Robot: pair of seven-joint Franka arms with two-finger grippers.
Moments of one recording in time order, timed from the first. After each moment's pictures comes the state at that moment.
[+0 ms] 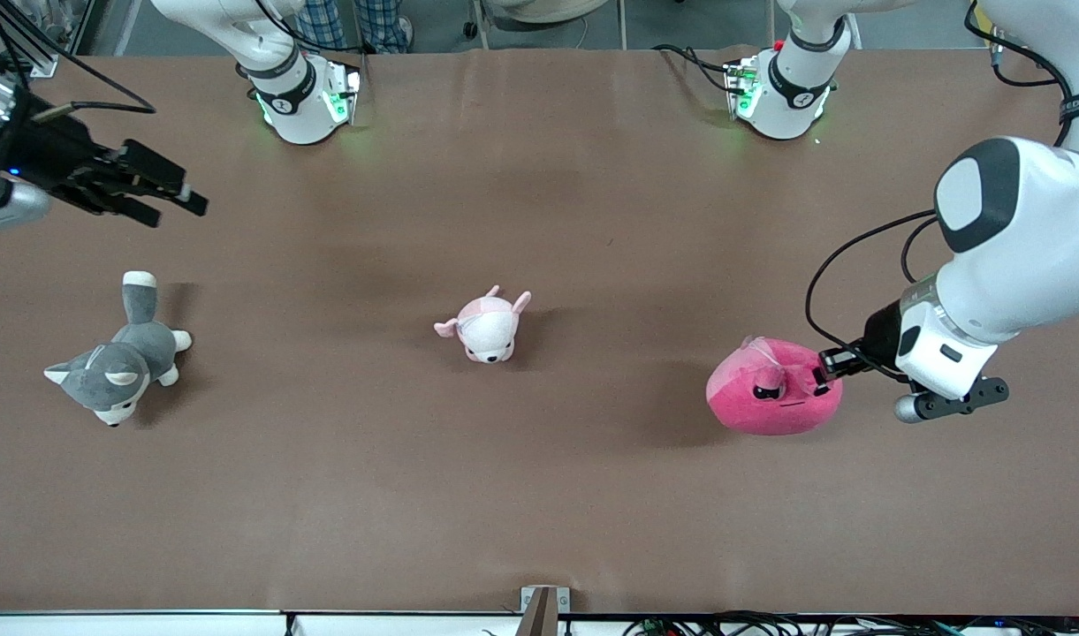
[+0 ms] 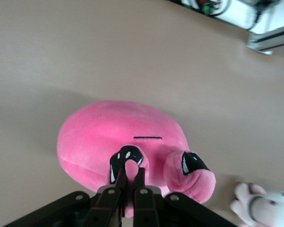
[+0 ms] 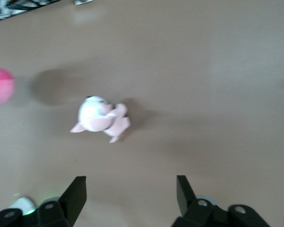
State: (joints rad) left arm 0.05 0.34 -0.28 -1.49 -0.14 1.95 -0.40; right arm 0.09 -0.10 -0.05 -1.70 0.45 1.62 0.07
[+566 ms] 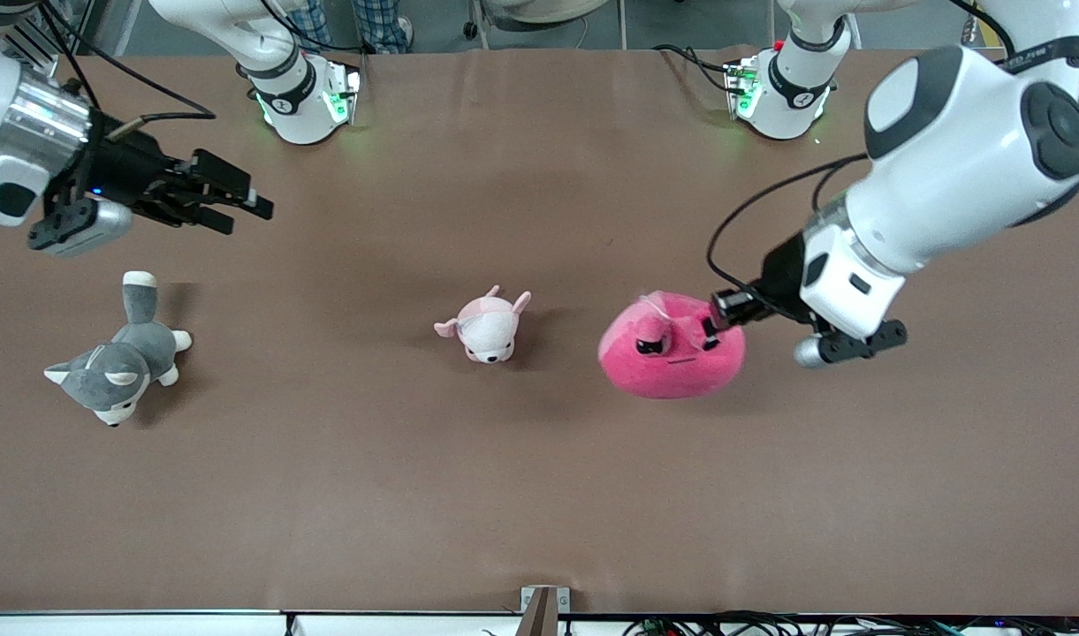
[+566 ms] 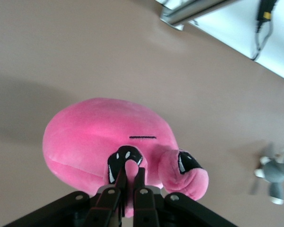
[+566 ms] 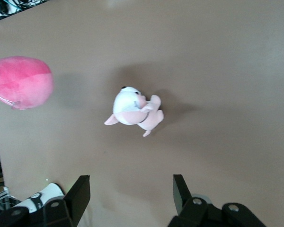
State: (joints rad) left arm 0.02 0.34 -0.52 -1.35 -0.21 1.92 -0.70; right arm 0.19 -0.06 -0.05 -1.70 0.53 1.67 0.11
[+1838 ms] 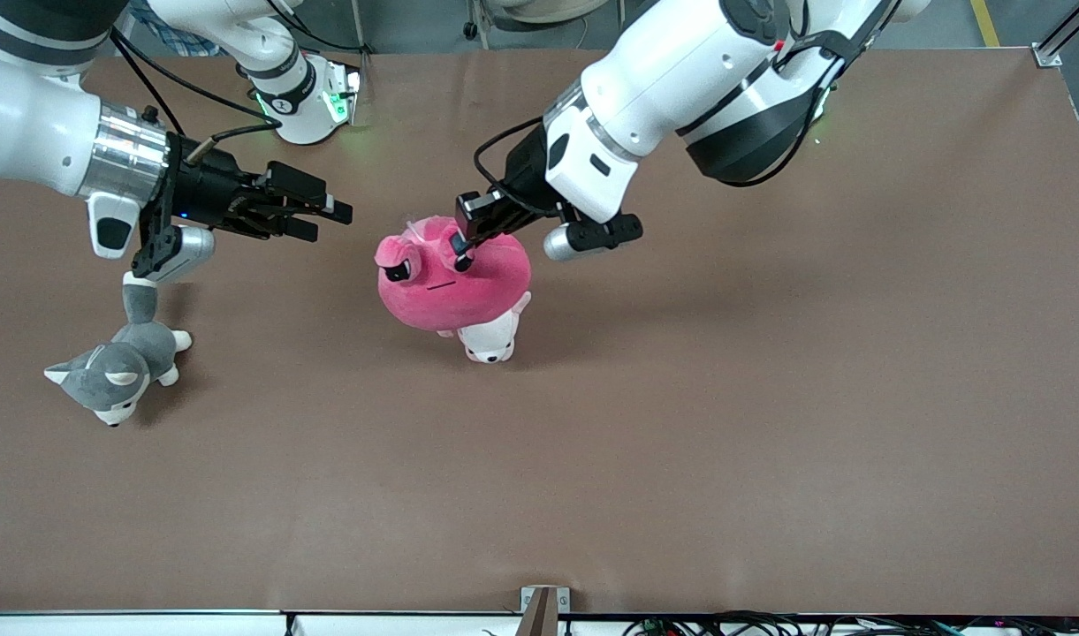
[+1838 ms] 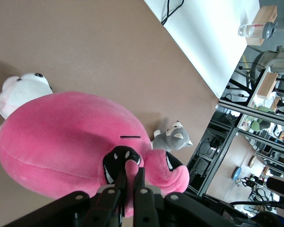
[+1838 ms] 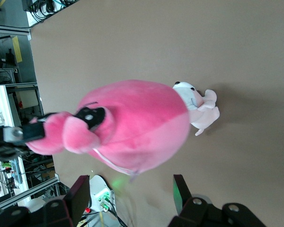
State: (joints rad) left arm -0.36 0.46 -0.53 -1.26 -0.25 2.33 -1.20; right arm 0.27 0.05 -0.05 -1.62 0.72 1.71 0.17
